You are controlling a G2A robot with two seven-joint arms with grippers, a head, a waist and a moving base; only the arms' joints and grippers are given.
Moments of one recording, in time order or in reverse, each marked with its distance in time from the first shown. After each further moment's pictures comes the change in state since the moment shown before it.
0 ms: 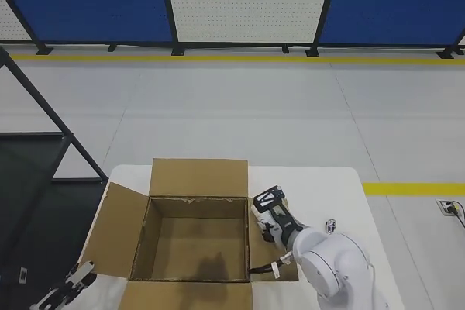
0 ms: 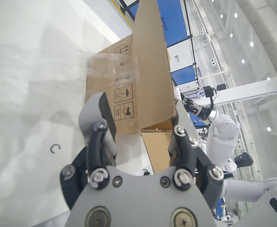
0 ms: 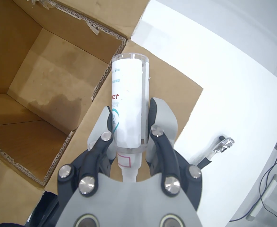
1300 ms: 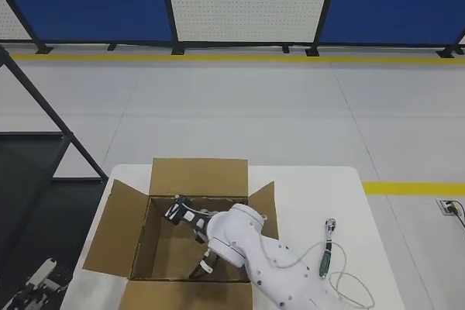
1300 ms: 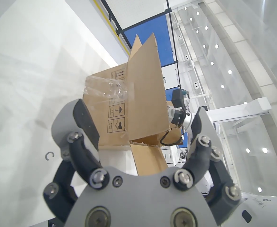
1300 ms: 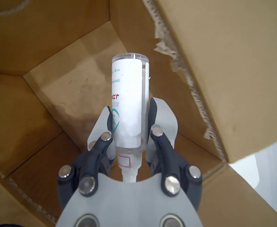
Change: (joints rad) left arm 0.026 -0.004 -0.078 0.020 -0.187 0.031 0.018; right arm 0.507 -0.138 -0.524 0.670 0.128 -0.043 -0.073
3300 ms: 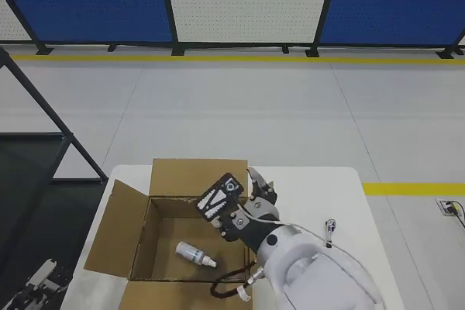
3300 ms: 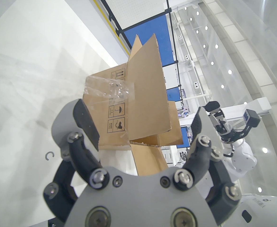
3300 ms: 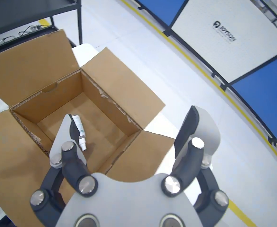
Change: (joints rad) left arm 0.000 0.000 0.000 0.000 0.000 0.000 0.000; right arm -0.396 0.041 0.310 -1.025 -0.389 -0.030 0.131
